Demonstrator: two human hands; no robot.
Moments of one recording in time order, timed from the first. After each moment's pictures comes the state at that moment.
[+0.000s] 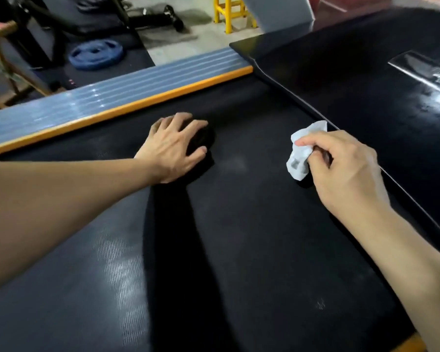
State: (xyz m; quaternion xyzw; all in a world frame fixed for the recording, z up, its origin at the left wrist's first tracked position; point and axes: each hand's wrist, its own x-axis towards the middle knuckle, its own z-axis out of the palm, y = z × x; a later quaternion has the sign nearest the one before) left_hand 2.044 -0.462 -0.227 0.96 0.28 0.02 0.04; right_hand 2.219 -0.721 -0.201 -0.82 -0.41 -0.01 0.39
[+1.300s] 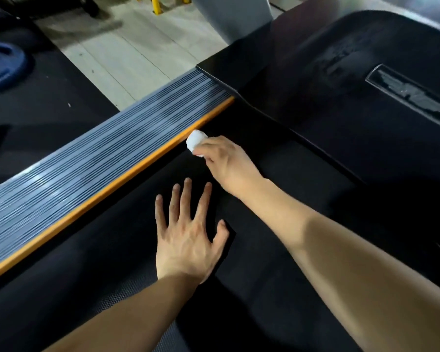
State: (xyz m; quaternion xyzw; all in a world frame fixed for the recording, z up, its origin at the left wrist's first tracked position) left_hand 2.046 -0.444 -0.249 0.95 0.28 0.02 0.12; right_hand 2.236 -0.461 -0.236 -0.81 -0.53 0.02 0.23
